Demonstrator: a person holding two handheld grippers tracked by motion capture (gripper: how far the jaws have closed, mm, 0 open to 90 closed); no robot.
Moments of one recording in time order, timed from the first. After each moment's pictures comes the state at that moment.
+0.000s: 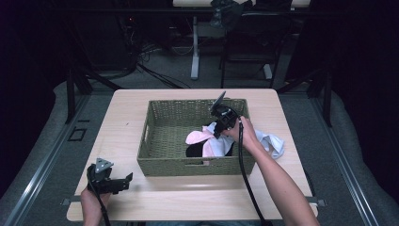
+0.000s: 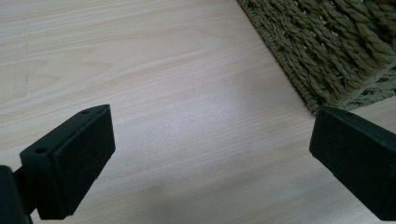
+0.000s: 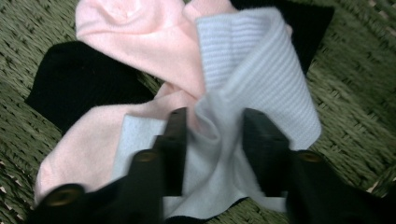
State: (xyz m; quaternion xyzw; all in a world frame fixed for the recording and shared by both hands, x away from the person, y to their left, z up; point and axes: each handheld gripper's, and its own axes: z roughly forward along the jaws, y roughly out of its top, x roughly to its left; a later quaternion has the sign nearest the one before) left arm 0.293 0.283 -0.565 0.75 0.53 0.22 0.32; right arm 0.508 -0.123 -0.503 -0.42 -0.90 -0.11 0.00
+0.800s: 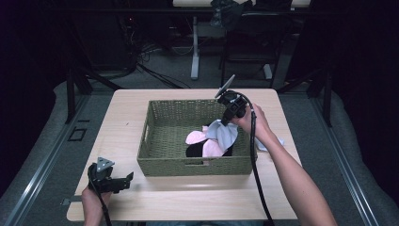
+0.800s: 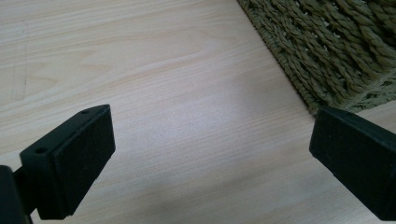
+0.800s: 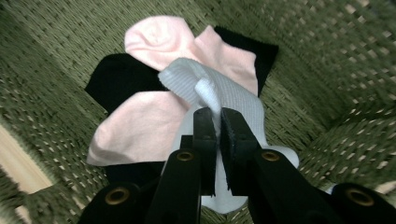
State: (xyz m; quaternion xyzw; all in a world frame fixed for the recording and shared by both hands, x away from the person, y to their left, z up) left arm 0.295 0.282 -0.564 0.75 0.53 0.22 0.32; right arm 0.488 -0.140 -0.424 -0.39 -0.91 -0.15 -0.03
